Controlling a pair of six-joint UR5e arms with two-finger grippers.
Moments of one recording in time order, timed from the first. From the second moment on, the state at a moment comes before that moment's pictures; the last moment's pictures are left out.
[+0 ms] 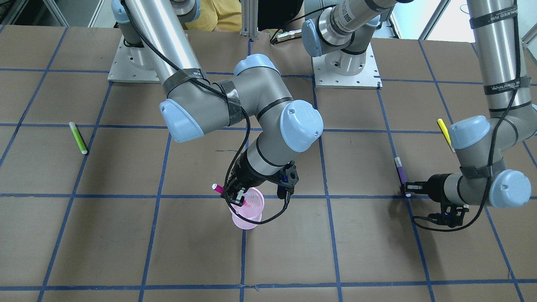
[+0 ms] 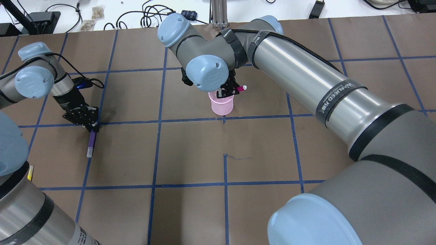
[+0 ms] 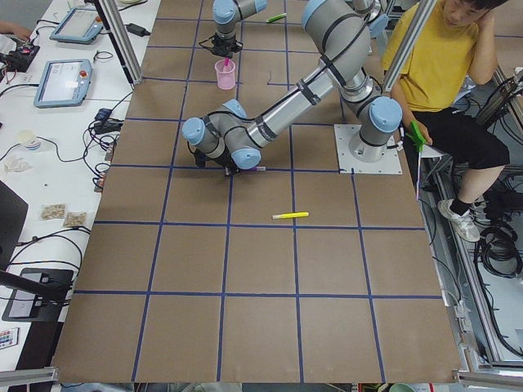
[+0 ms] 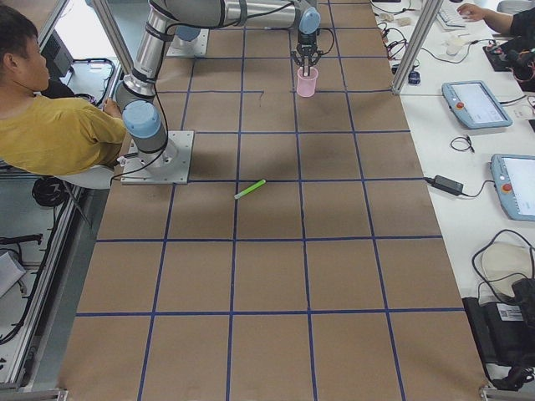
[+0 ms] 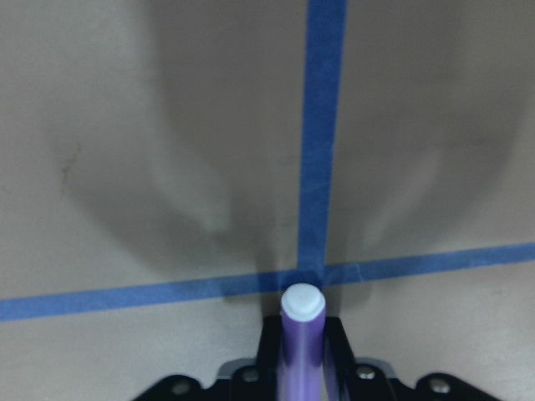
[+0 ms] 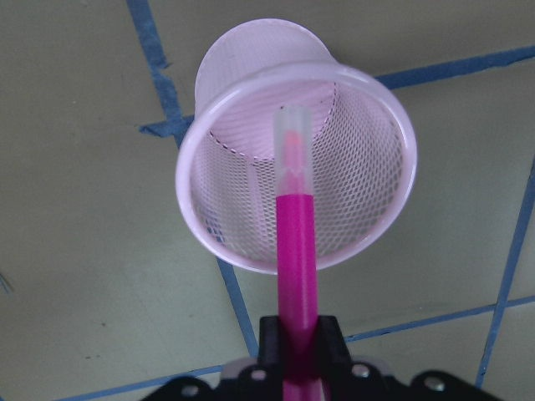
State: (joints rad) left arm -1.13 -2.14 -1.62 -1.38 1.60 0.45; right arm 2.05 -0.94 1.24 -1.69 -2.01 -0.85
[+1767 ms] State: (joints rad) left arm -1.75 -1.85 -1.48 -1.13 1.45 -0.17; right arm 1.62 -1.46 1.57 -1.78 -1.76 -0.44
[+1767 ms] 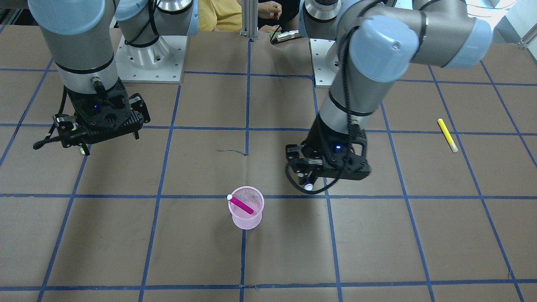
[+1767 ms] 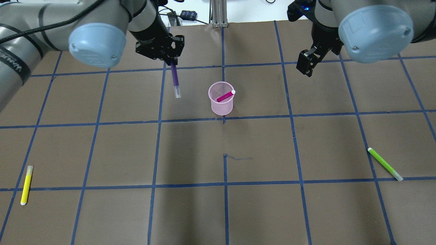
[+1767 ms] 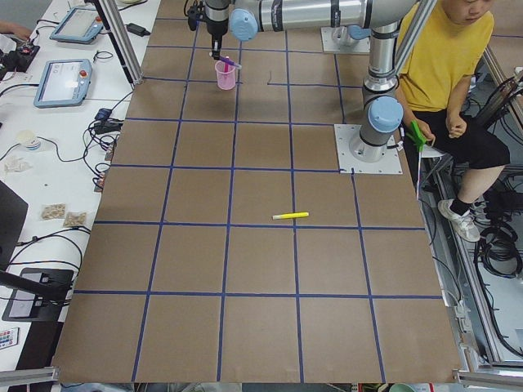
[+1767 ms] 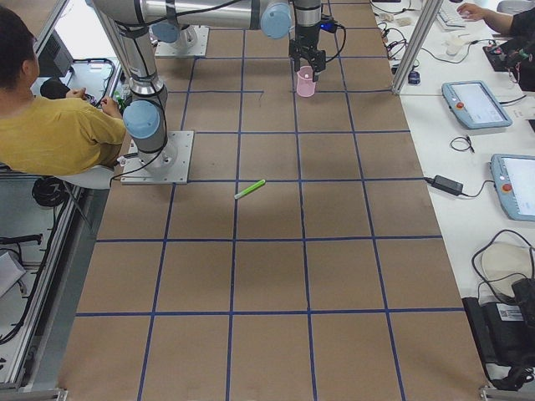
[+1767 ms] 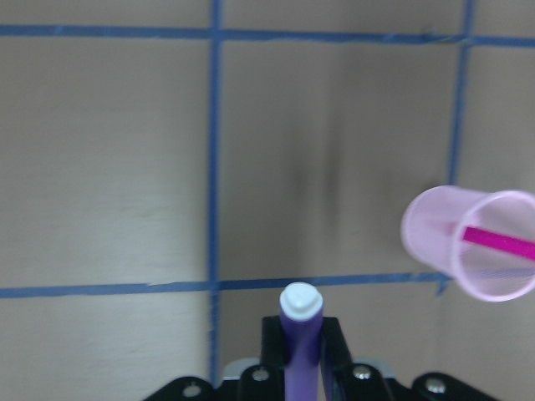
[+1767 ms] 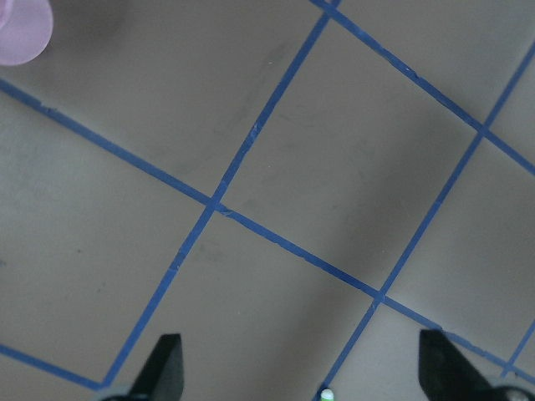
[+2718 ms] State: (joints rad) left arm -1.90 -1.89 -1.67 -0.61 1.56 -0.25; right arm 1.61 -1.51 1.57 -1.72 -1.63 0.03
